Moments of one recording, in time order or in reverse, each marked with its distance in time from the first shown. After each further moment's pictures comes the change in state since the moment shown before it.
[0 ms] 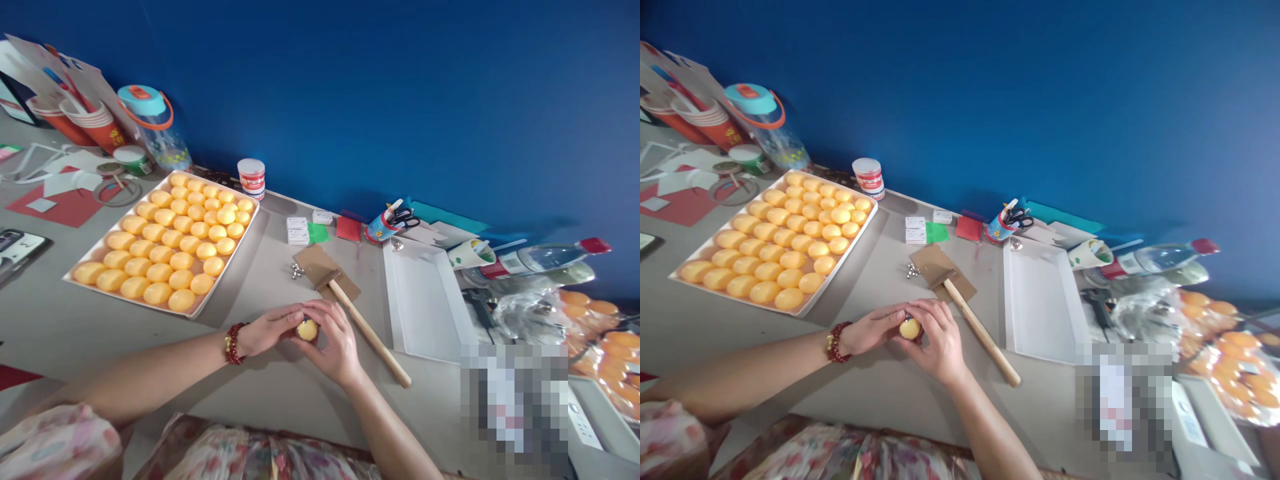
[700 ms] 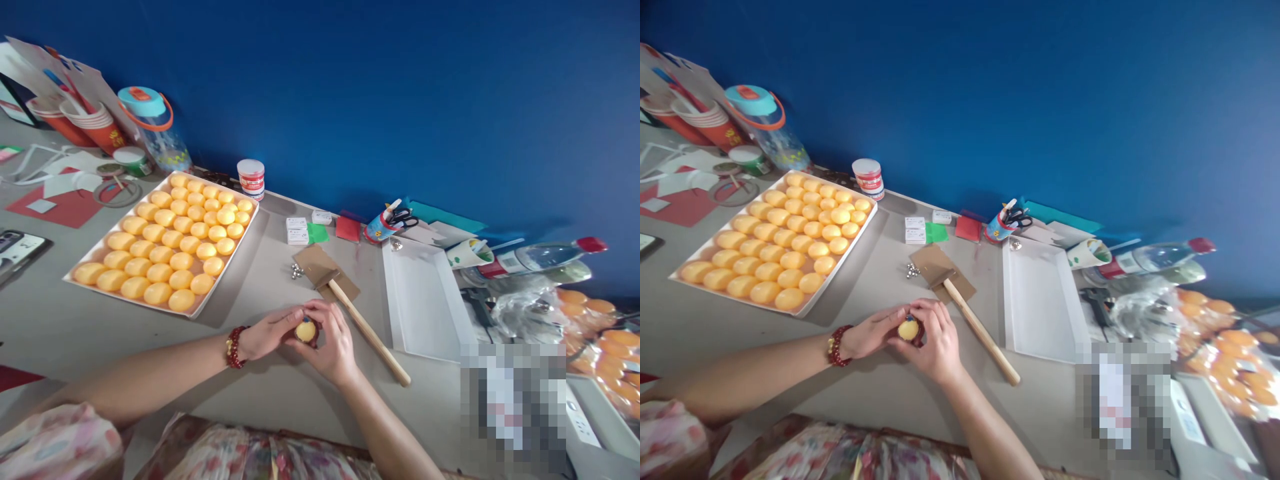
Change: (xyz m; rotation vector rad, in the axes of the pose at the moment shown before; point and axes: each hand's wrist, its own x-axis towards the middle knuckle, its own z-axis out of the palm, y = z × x) left_hand 0.000 0.000 0.007 0.001 0.027 -0.010; right_hand -0.004 -0.002 0.007 -0.050 0.047 0.072
